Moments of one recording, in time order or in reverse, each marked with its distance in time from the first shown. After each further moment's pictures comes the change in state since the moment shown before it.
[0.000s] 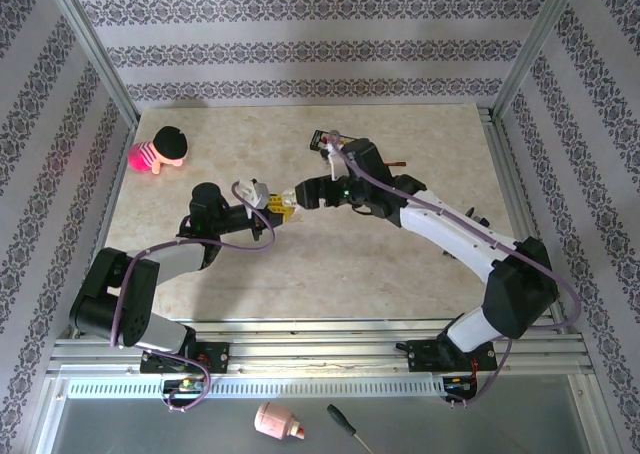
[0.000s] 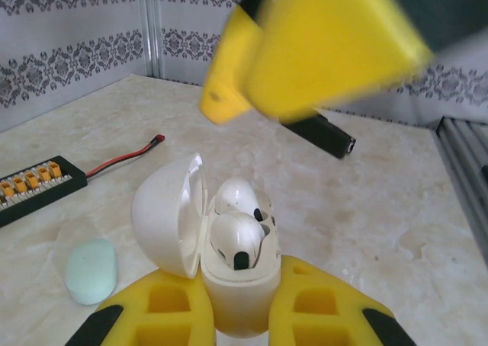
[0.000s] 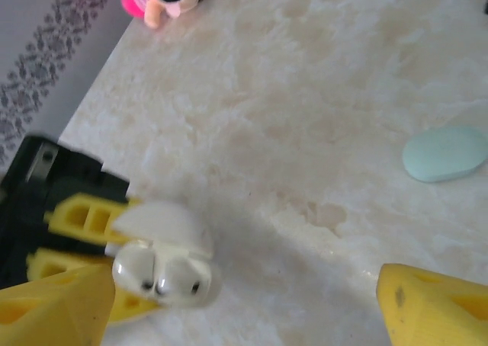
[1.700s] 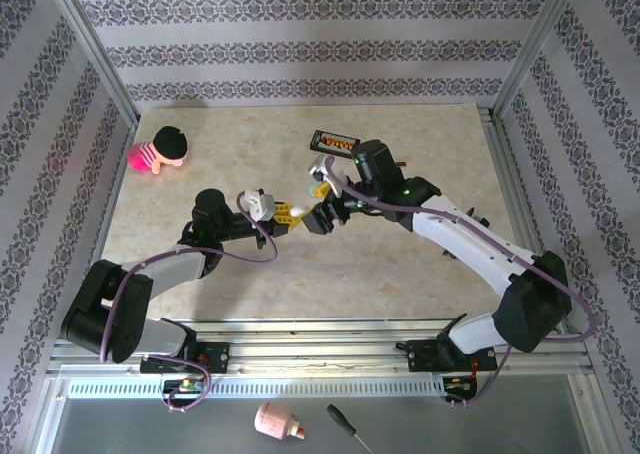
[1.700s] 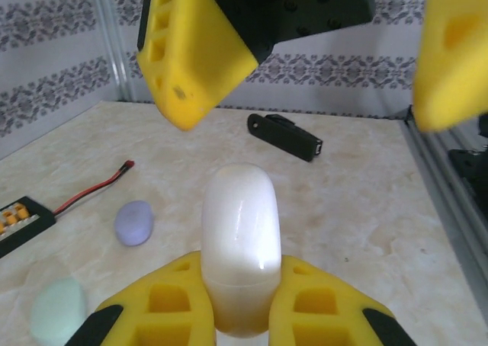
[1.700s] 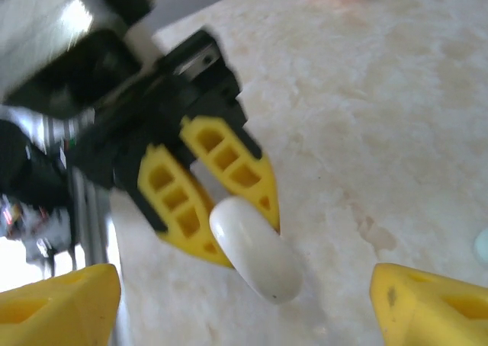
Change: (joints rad) left arm -0.060 -0.080 -0.034 0.011 0.033 0.024; right arm -0.006 -0.096 -0.029 -0.119 -0.314 -0.613
